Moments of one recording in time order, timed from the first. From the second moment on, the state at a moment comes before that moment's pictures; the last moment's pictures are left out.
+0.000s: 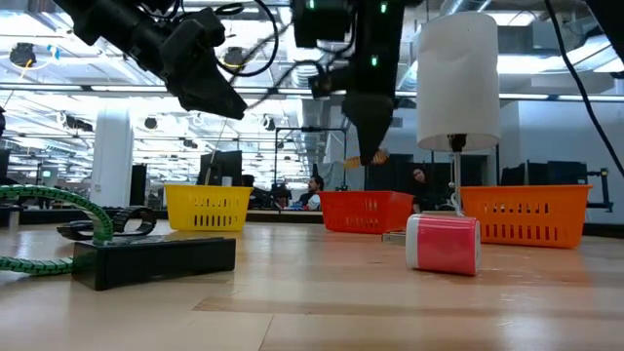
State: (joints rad) left arm 0.05 1.09 0.59 -0.04 -0.23 -0.11; right arm 0.00 2.02 1.69 -1.16 0.42 0.18
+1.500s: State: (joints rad) left arm 0.05 1.09 0.59 -0.04 -0.23 -0.12; right arm 0.06 2.02 1.77 -1.36 0.21 0.27
